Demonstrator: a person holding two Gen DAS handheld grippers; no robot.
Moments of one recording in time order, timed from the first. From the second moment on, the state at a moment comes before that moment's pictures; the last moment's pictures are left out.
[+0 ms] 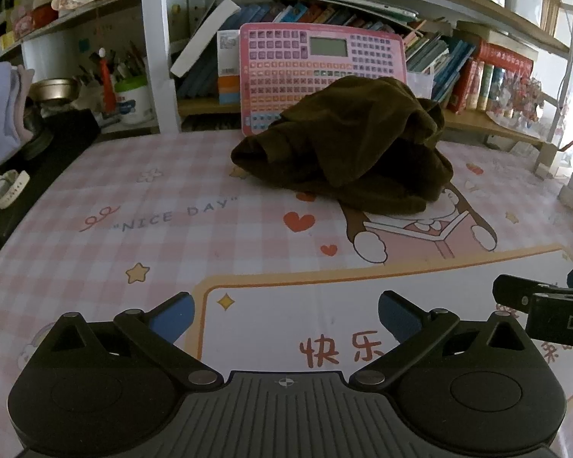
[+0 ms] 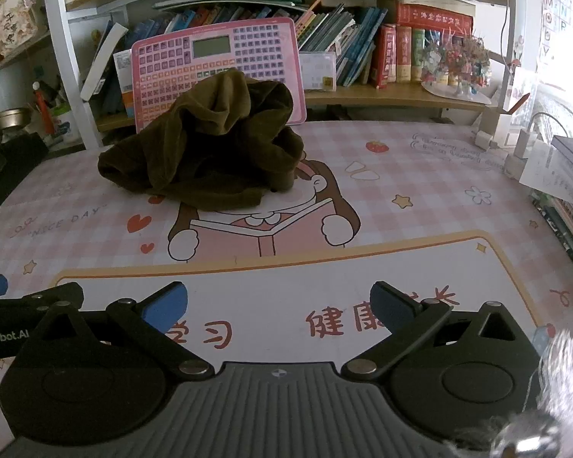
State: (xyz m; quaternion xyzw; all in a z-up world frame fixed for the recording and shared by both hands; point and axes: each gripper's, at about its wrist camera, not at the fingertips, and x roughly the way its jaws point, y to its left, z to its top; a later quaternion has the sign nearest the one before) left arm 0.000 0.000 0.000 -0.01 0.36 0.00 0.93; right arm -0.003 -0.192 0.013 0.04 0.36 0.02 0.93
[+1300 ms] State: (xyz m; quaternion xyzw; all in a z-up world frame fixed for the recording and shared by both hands) left arm 0.007 0.005 -0.008 -0.01 0.38 -0.01 0.93; right arm 0.004 -0.185 0.012 0.03 0.36 0.02 0.93
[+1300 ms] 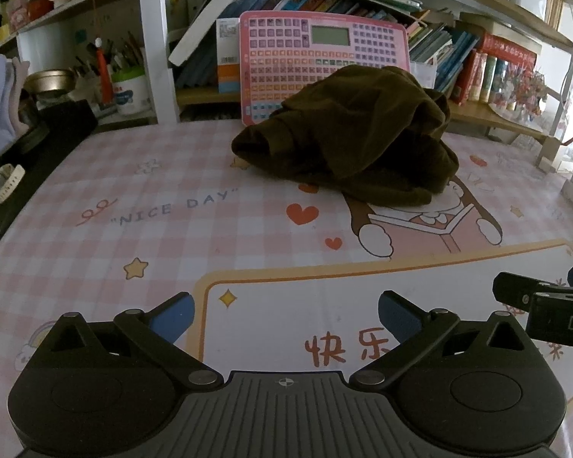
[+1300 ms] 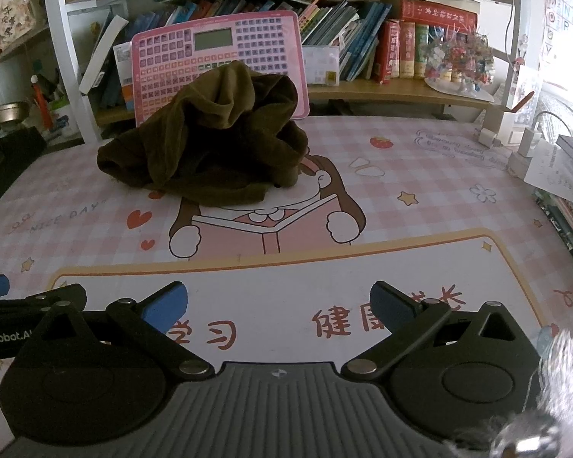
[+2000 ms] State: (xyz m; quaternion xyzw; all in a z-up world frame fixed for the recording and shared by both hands) left arm 0.011 0.007 -0.009 -0.01 0.38 -0.01 0.93; right arm 0.008 -0.181 0.010 0.03 0.37 0.02 0.93
